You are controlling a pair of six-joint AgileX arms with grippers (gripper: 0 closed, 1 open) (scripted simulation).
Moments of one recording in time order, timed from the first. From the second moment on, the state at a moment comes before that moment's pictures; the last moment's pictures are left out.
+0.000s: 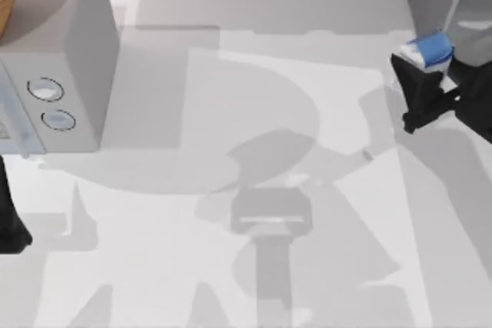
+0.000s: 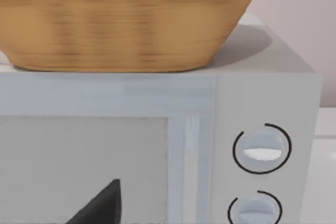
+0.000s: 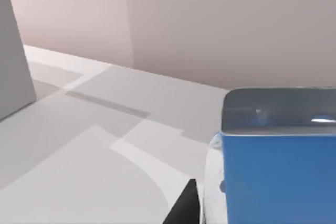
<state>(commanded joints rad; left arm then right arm) 0.00 0.00 0.00 0.00 0.00 0.00 0.17 1.74 0.56 1.08 -0.39 0.04</state>
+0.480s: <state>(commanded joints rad) 0.00 0.00 0.00 0.00 0.00 0.00 0.17 2.01 0.68 1.27 -0.47 0.04</state>
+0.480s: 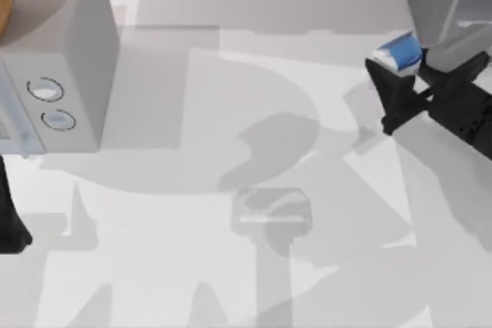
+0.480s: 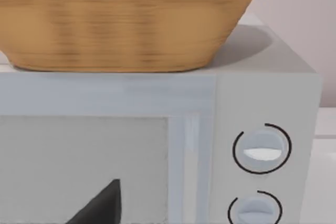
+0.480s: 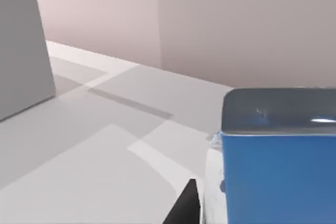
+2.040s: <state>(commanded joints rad) 0.00 0.00 0.00 0.00 0.00 0.00 0.22 2.43 1.07 1.38 -0.52 0.02</state>
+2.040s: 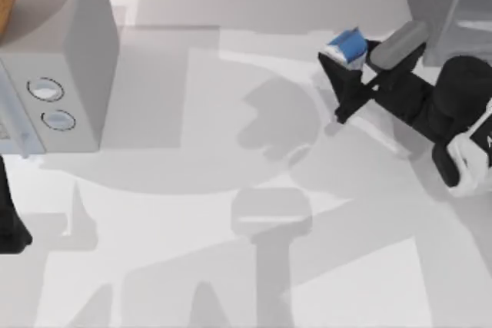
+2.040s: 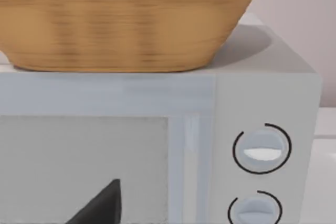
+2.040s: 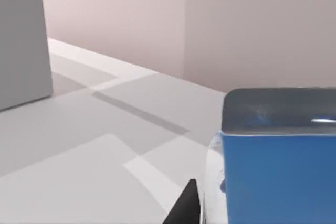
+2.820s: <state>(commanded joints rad) 0.00 0.00 0.00 0.00 0.00 0.00 0.23 2.44 1.08 1.37 -0.51 0.02</state>
